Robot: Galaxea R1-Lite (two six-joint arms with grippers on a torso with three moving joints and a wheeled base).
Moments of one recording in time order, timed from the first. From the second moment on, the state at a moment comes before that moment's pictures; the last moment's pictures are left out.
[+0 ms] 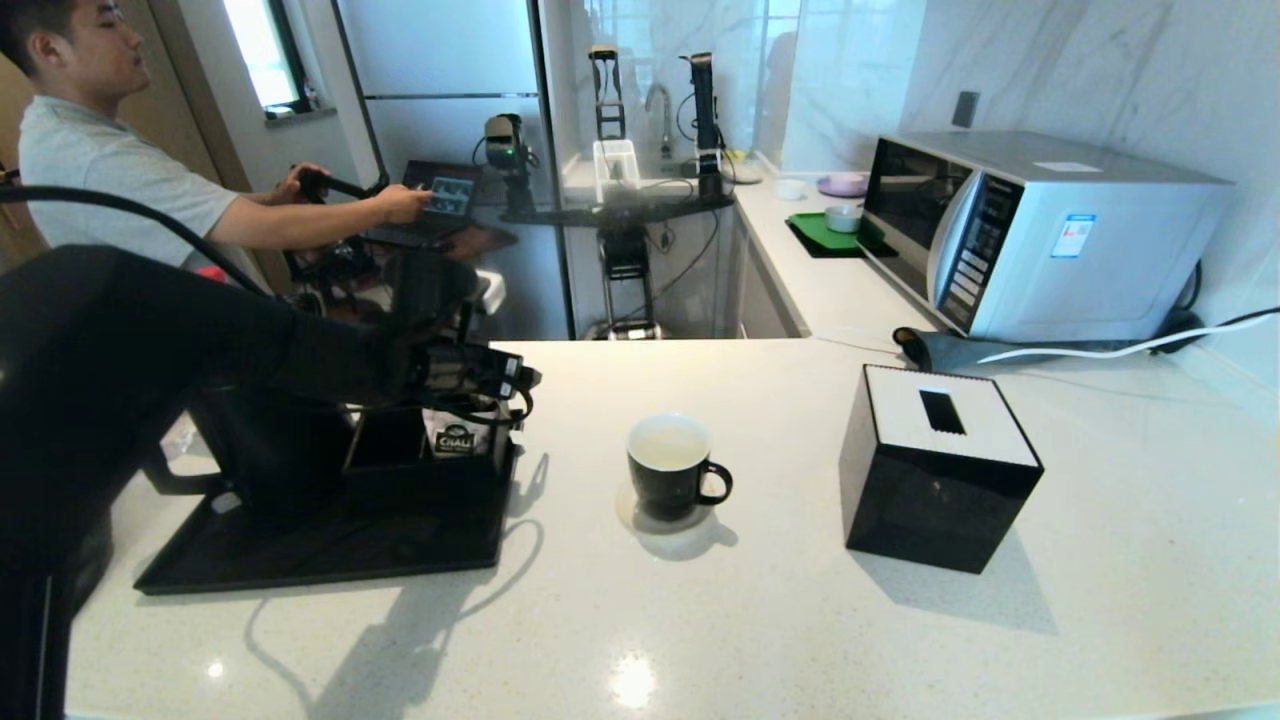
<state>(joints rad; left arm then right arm) -0.22 2.17 -1.46 -0.16 0.07 0.08 0.00 0.00 0.00 0.00 0.02 -0.07</state>
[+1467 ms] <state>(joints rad) -0.21 2.12 -1.44 -0.17 0.08 0.09 0.00 0.00 0.00 0.00 0.02 -0.06</state>
